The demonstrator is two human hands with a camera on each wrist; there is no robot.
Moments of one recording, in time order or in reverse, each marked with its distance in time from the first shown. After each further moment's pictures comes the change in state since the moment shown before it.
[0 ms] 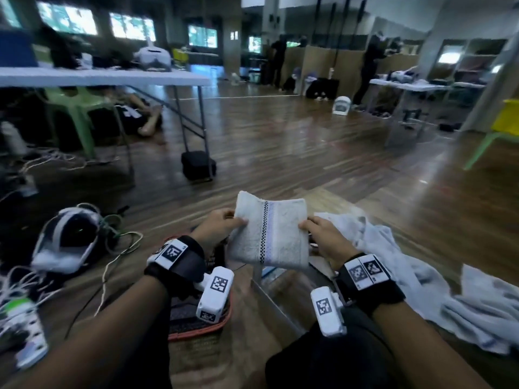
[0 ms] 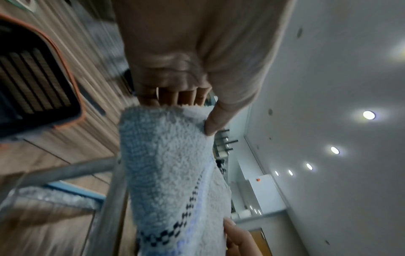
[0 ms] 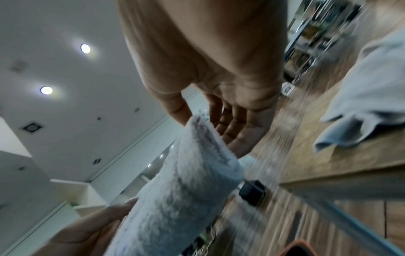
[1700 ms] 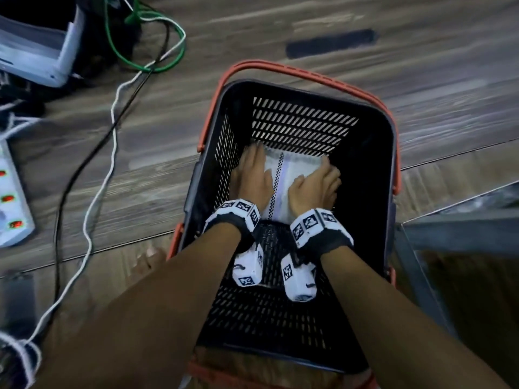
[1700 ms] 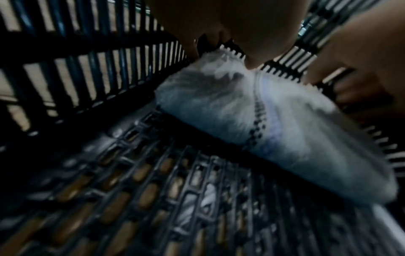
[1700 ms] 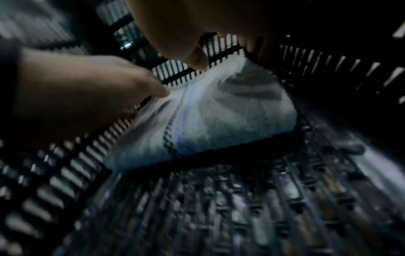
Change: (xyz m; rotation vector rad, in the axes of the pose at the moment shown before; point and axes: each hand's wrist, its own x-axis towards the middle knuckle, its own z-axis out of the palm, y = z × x) left_hand 0.270 -0.531 -0.142 0.755 0.337 -0.280; right_hand 0.372 0.380 0.395 -0.810 0.118 0.144
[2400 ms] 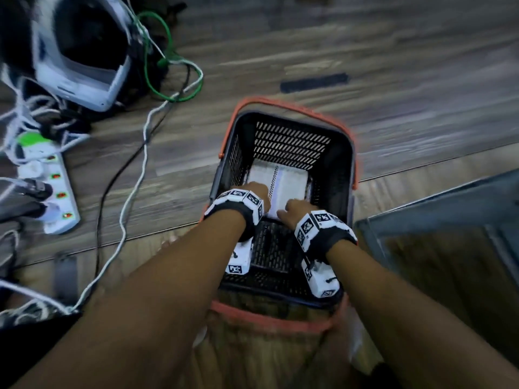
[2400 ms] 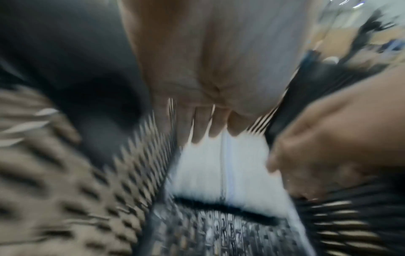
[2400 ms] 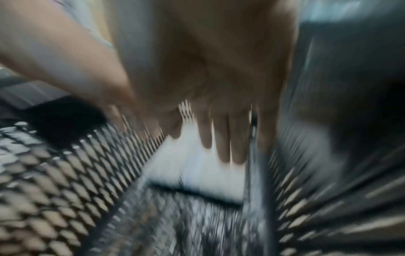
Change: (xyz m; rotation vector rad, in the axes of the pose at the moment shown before) left_hand -0.041 0.040 -0.080 0.459 -0.594 -0.011; right_hand -0.043 0.000 -0.063 -0.522 -0.659 -0.274
